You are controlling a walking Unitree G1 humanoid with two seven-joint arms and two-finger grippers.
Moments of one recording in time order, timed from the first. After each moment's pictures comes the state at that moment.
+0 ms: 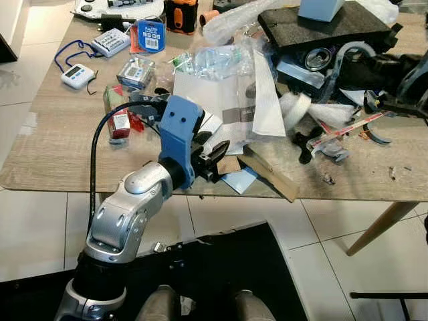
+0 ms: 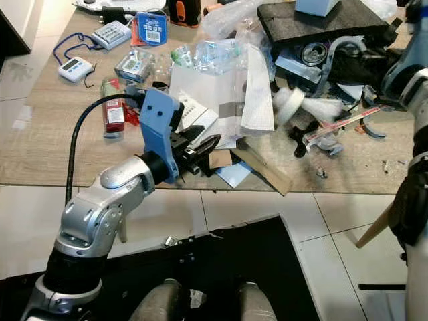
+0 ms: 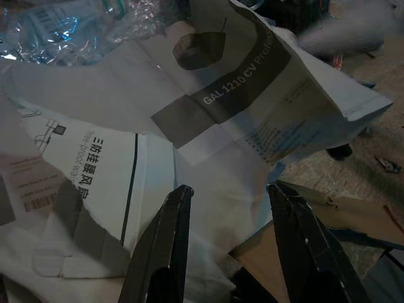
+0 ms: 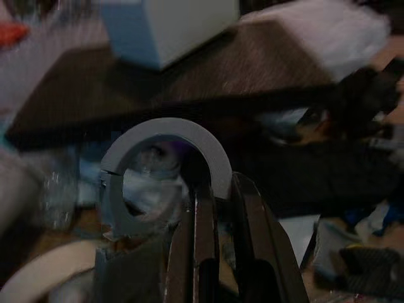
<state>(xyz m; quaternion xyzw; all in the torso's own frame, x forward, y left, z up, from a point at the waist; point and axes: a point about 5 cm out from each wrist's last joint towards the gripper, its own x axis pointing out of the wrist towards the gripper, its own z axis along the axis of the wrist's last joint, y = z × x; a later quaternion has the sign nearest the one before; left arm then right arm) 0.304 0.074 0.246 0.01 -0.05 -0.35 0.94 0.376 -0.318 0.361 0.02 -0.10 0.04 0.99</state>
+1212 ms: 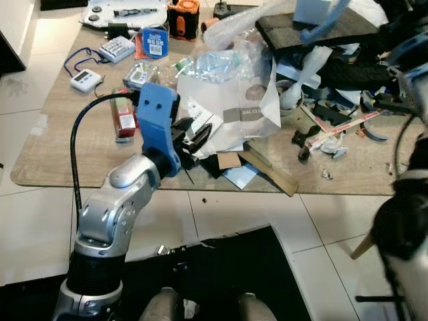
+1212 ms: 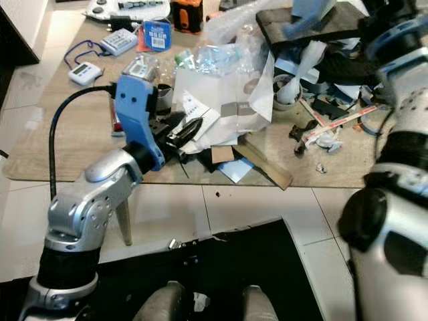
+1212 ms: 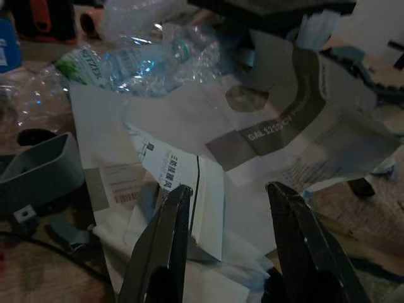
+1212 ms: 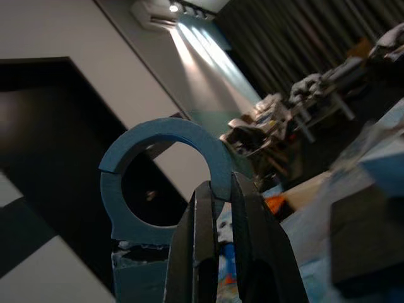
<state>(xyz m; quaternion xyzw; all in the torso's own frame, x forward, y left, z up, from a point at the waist) 0.309 0.096 0.256 -0.05 -0.07 -0.29 0.95 0.353 -0.242 0.391 0.34 -0.28 0.29 0.85</state>
